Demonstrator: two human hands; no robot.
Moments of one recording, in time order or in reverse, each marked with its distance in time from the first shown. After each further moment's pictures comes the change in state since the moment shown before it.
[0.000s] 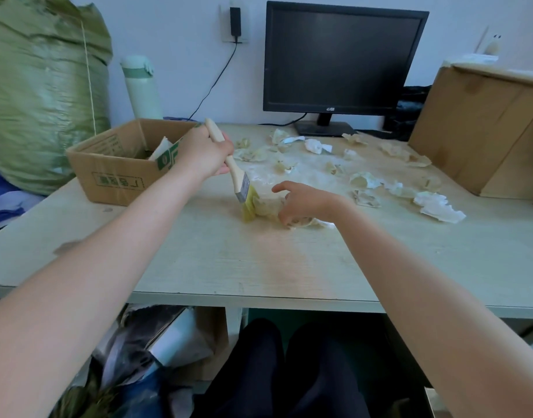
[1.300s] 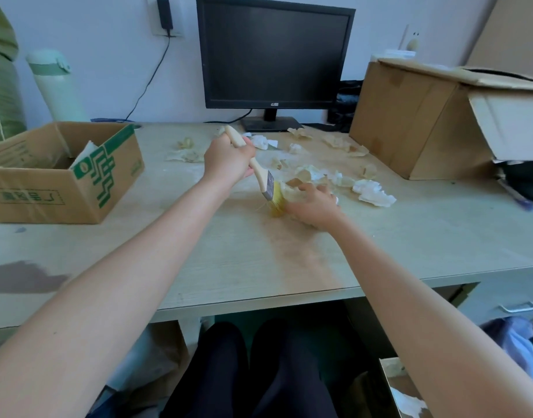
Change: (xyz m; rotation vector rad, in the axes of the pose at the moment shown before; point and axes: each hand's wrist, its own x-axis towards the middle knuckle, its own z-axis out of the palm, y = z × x) left_hand -0.020 0.019 0.120 -0.188 -0.135 -0.017; right_hand -0.036 0.094 -0.024 0.064 0.472 0.305
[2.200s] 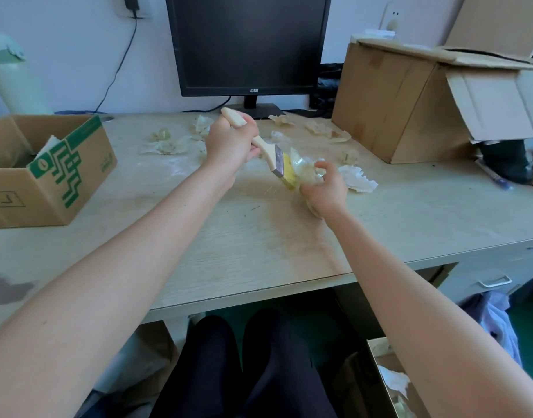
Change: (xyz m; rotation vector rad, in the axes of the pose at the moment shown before) left_hand -0.006 0.008 0.033 -0.153 -0.087 0.037; right_hand 0.001 0.030 -0.016 0.574 0.307 0.018
